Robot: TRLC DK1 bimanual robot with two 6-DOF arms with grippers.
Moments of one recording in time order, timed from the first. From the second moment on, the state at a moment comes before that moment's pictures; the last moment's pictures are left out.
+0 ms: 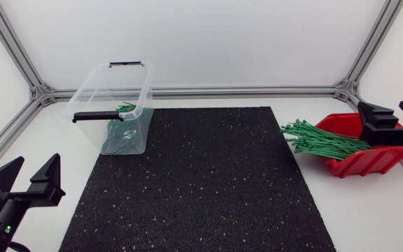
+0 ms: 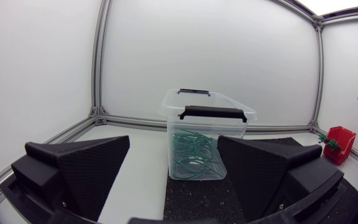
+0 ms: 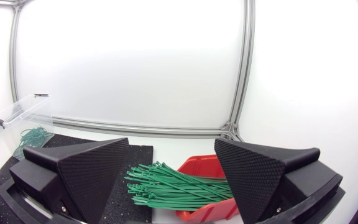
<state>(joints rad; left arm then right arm) 0.04 0.05 0.02 -0.01 0.01 -0.08 -0.09 0.58 0.54 -0.16 0.01 -0.08</state>
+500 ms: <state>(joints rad) 0.04 0.05 0.02 -0.01 0.01 -0.08 -0.26 1.09 1.12 -0.66 -0.24 -0.43</state>
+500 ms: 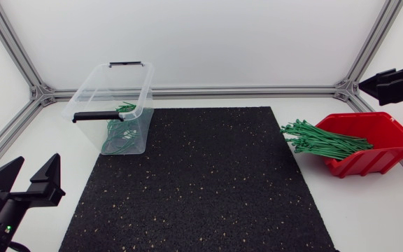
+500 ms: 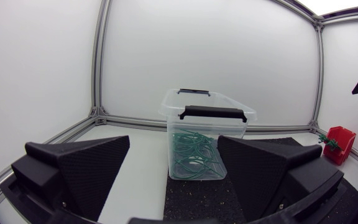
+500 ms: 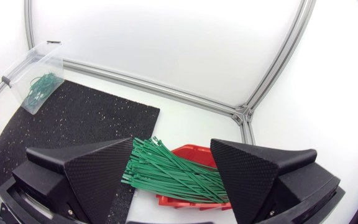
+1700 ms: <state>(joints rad) 0.03 0.05 0.02 -0.01 0.01 -0.08 -0.13 1.45 1.34 -1.13 -0.20 -1.63</state>
